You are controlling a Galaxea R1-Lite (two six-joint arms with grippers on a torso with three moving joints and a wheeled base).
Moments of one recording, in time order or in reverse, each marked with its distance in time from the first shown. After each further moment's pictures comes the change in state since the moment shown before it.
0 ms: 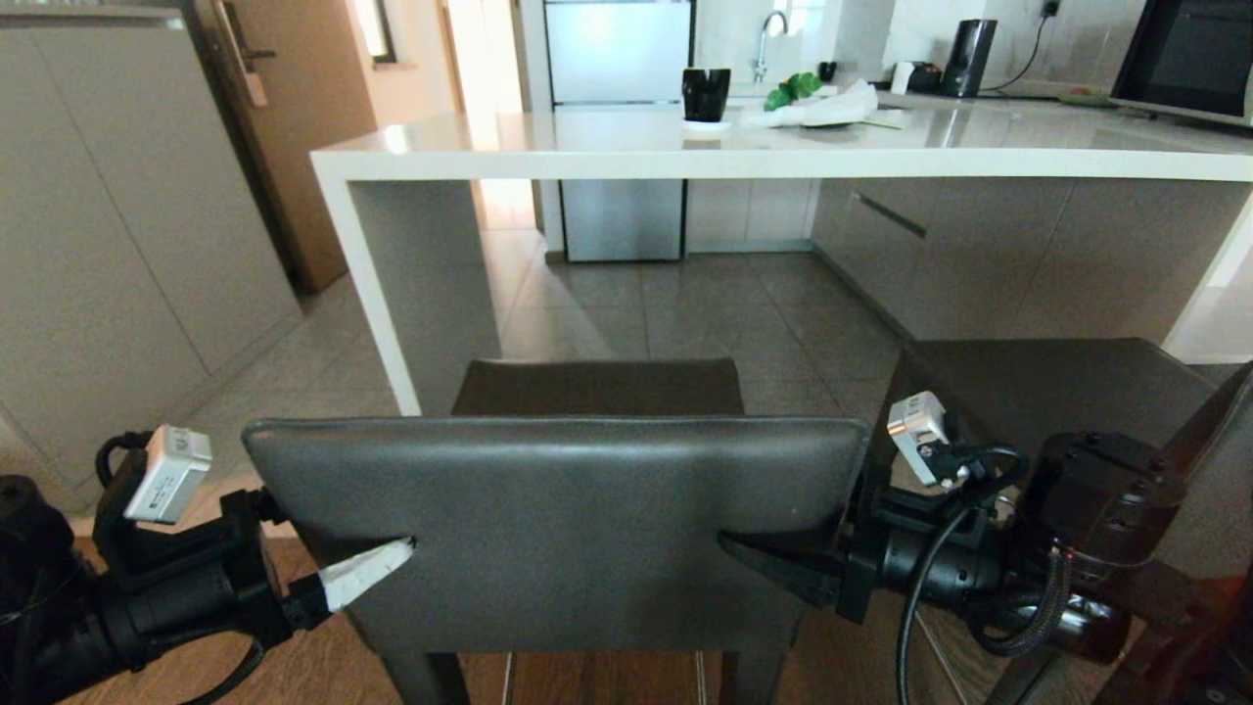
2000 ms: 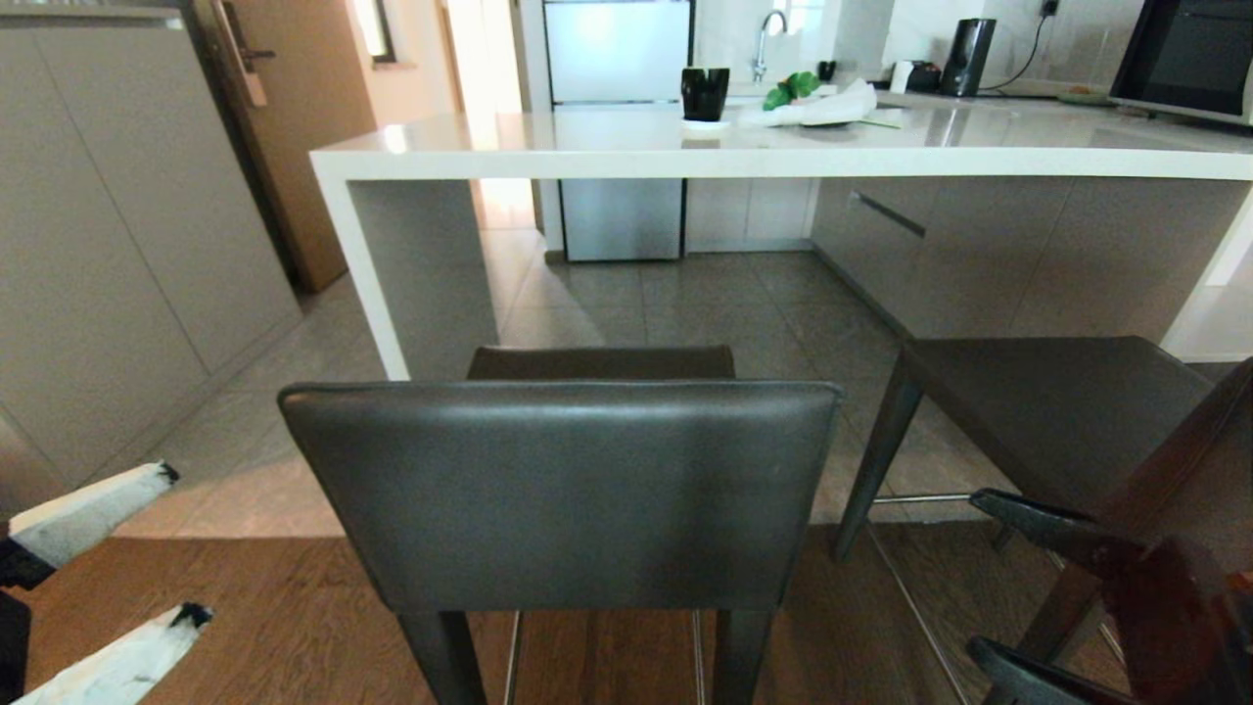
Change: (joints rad) left arm -0.029 -0.869 0.028 0.396 0.075 -0.313; right arm -0.017 -0.633 0.343 0.074 -0.031 0.060
